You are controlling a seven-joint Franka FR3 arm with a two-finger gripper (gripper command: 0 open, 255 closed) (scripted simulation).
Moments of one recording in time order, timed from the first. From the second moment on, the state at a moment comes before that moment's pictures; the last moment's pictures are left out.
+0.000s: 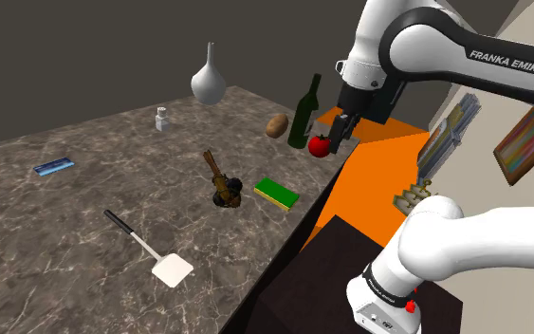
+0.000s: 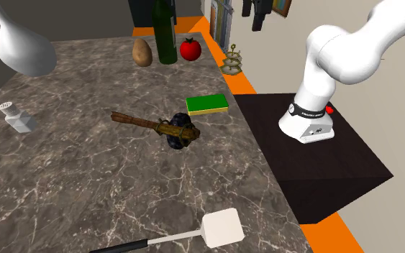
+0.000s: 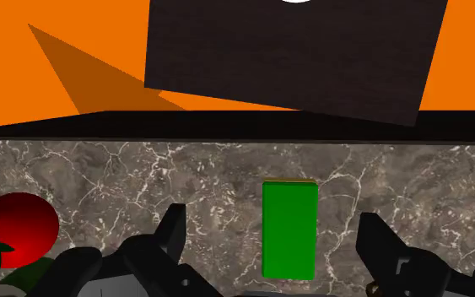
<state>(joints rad) -0.01 -0.83 0.06 -2.41 -0.05 1.54 -0.07</state>
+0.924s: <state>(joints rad) 0.06 -0.59 0.27 -2.41 0.09 1.81 0.16</state>
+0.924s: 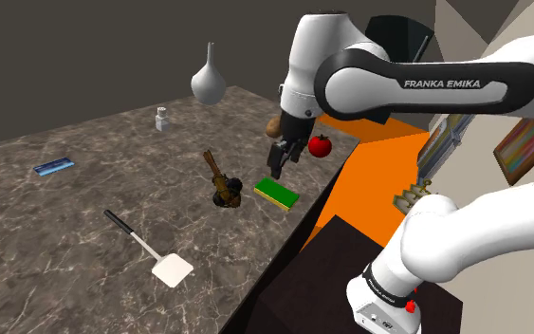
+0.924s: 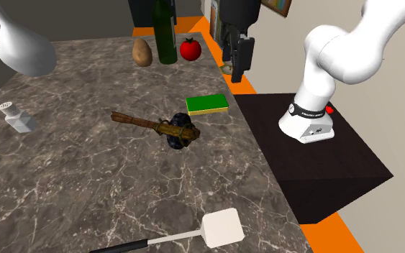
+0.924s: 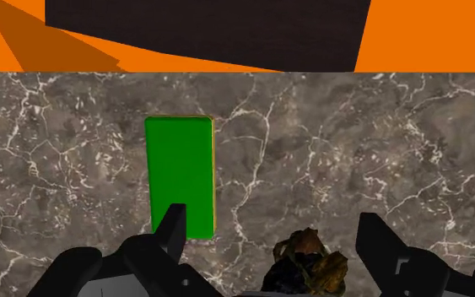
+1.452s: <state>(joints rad) 0.07 -0.35 0.41 -2.31 0.10 1.98 0.30</state>
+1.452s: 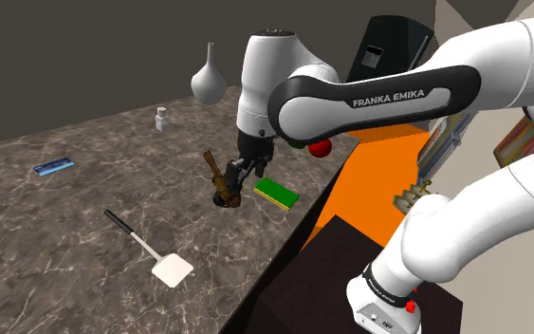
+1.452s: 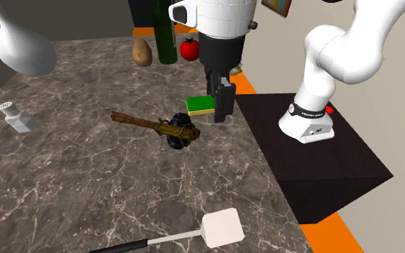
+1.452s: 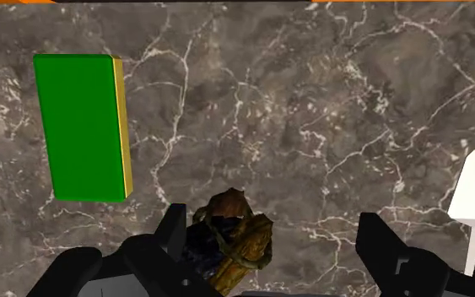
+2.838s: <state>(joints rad) 0.25 0.41 0.55 -1.74 -0.29 2.12 0.77</state>
